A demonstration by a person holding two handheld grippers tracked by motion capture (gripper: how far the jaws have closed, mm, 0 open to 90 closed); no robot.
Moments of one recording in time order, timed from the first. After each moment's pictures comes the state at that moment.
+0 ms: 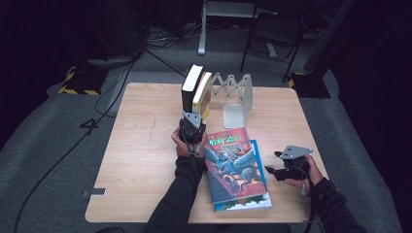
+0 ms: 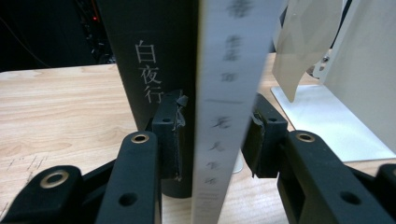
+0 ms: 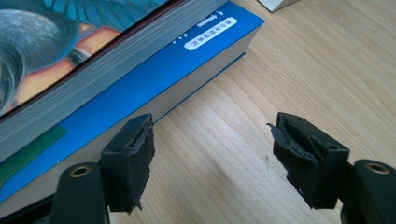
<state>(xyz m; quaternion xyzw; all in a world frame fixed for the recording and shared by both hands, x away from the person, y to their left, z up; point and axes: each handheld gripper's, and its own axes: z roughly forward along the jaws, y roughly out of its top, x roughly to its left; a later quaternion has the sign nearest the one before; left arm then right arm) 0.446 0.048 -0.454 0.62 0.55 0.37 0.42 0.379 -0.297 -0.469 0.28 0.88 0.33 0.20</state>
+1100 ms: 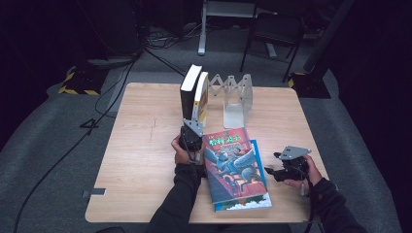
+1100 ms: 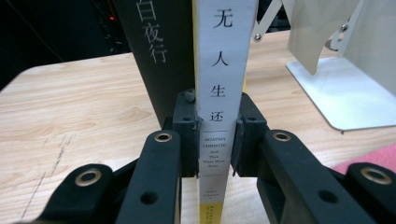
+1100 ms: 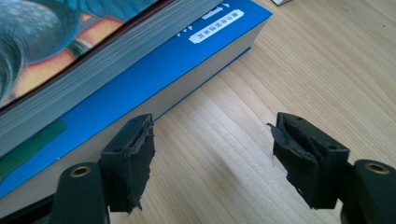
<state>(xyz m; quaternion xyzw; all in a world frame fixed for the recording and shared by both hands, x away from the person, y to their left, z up) 0.426 0.042 -0.468 0.63 0.55 0.41 0.37 0.379 -0.294 -0.472 0.27 0.89 0.32 0.19</state>
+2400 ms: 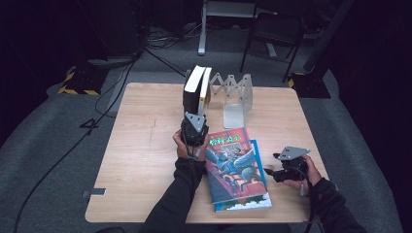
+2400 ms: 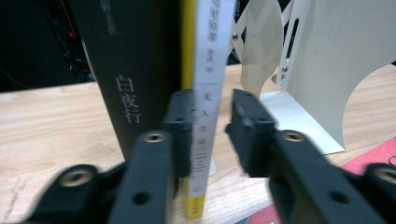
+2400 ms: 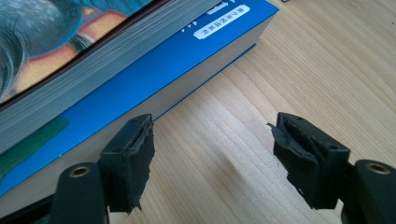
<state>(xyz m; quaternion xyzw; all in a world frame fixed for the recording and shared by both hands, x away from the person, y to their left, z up) 0.429 0.045 -0.438 0.64 0.51 0.36 0.45 0.380 -0.294 -0.474 0.27 0.89 0.32 0.19</state>
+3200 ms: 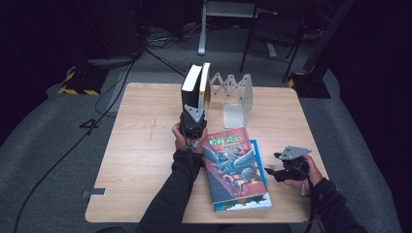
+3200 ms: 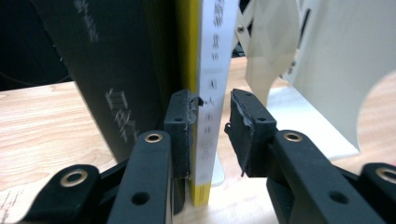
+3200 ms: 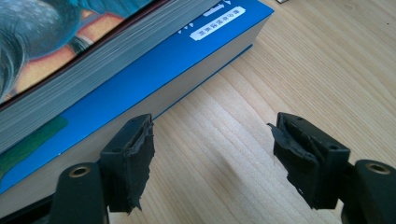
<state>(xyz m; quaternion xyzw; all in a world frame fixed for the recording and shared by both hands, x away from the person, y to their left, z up) 0.450 0.055 -0.437 0.67 0.50 0.34 0.44 0.380 -0.297 -0.472 0.27 0.89 0.32 0.19</state>
